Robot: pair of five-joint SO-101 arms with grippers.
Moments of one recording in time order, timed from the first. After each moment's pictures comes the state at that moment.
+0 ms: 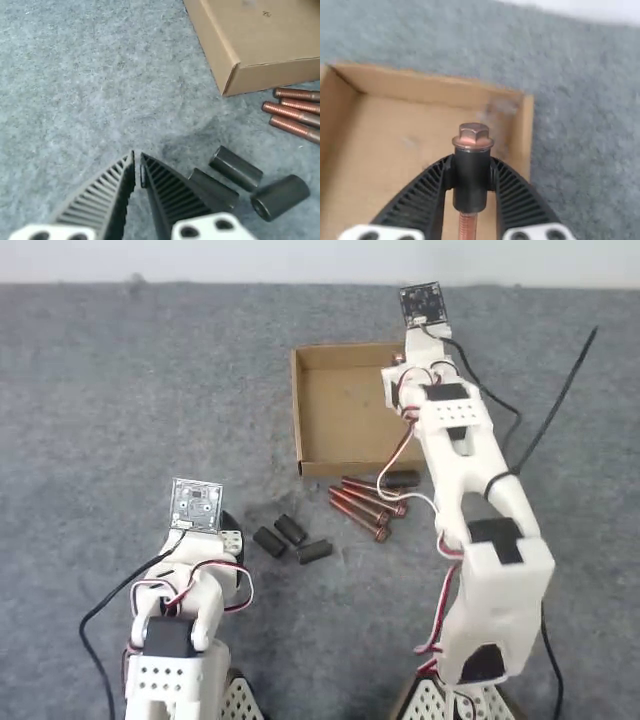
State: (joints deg) left arm -2.7 -97.2 97.5 54.7 1.2; right arm -11.4 23.8 -2.5 31.0 4.4
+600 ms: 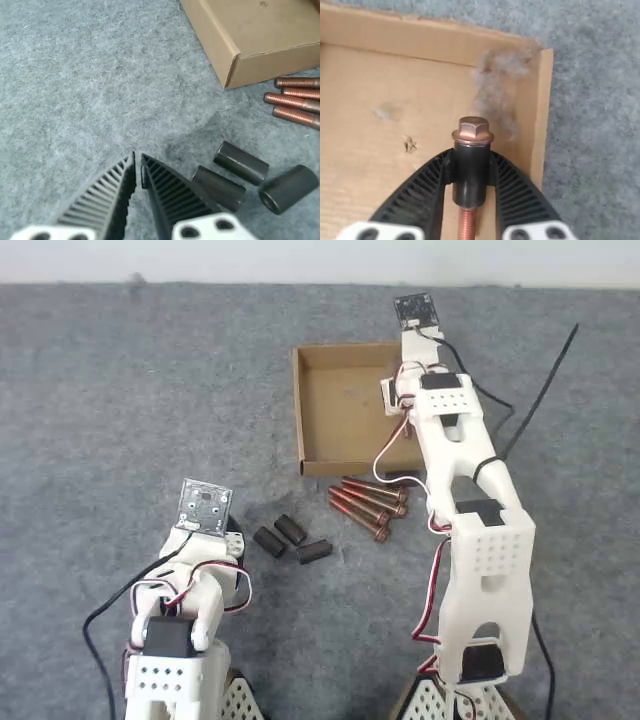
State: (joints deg) left arm -2.7 -97.2 97.5 54.7 -3.6; right arm -10.7 38.8 -19.4 44.0 4.4
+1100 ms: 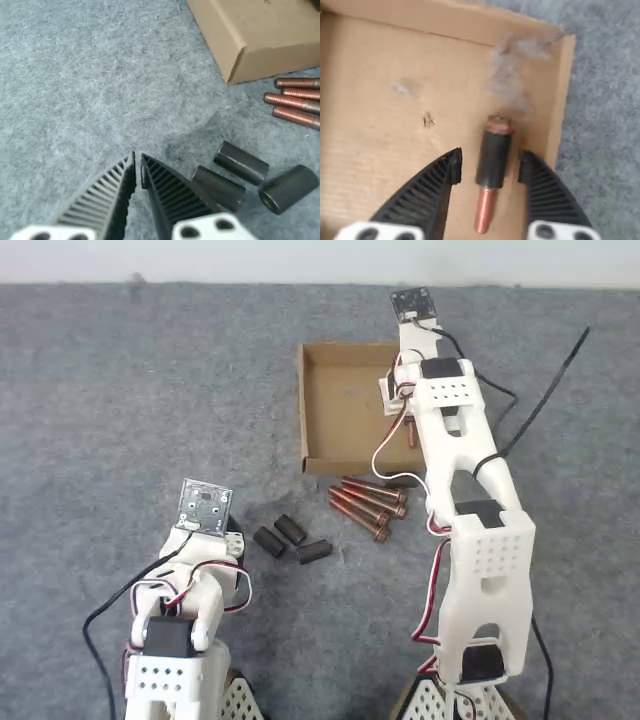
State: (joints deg) left arm -2.7 -97.2 97.5 54.7 -3.6; right arm -11.0 38.7 -26.0 57.6 4.4
